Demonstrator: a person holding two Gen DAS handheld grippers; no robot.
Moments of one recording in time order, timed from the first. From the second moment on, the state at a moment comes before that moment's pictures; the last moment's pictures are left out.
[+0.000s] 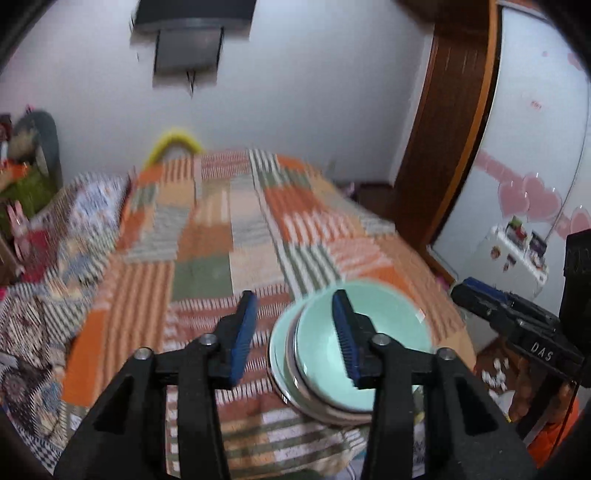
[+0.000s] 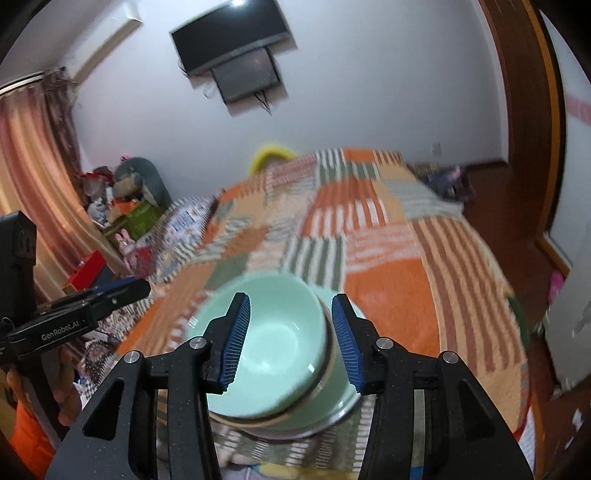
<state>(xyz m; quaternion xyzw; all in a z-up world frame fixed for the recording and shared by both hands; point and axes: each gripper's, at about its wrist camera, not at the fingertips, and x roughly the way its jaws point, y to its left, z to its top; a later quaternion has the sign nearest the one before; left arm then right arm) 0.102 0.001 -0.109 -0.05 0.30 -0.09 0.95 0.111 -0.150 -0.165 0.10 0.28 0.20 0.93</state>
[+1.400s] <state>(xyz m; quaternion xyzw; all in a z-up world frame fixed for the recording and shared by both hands) -0.014 0.003 -0.032 -0.04 0.11 -0.02 0.99 0.019 -0.139 -0.079 0.05 0.04 0.21 0.98</state>
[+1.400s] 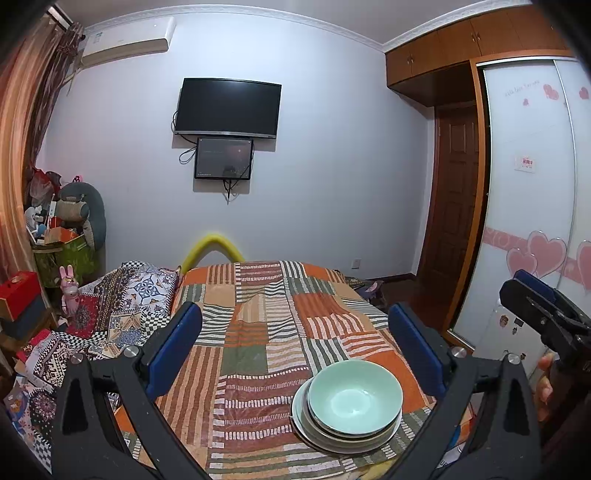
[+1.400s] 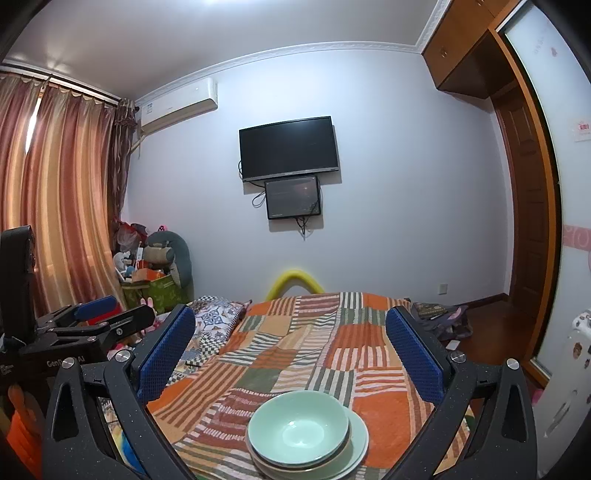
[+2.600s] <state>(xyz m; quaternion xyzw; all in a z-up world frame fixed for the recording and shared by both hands) -0.010 -0.003 -0.034 -0.03 0.12 -0.02 0.99 0.020 -0.142 -0.084 0.05 0.05 0.22 0.97</state>
